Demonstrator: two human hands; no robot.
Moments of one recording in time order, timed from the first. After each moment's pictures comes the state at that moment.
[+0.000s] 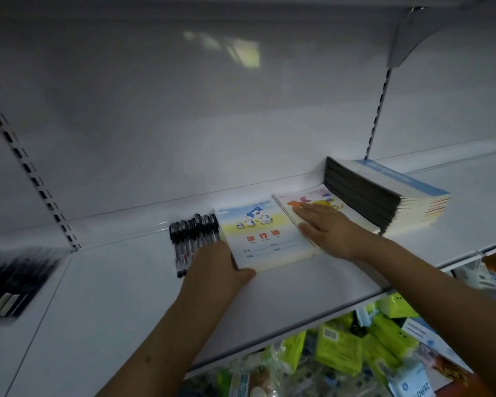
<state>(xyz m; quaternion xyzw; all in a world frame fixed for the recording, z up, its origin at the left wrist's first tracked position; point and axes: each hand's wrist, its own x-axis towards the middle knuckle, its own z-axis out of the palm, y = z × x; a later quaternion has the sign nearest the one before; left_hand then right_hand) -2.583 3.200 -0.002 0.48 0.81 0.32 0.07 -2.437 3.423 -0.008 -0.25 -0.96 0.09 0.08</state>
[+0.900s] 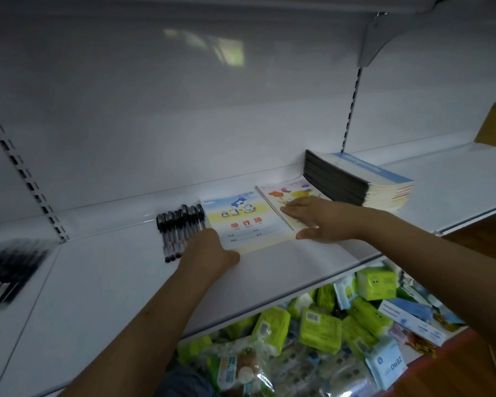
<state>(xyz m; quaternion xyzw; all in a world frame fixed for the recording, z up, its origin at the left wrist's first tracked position) -2.585 3.211 -0.006 0.43 0.84 0.29 0.15 -2.402 3.423 0.020 -0.19 -0.98 0.01 -0.05</state>
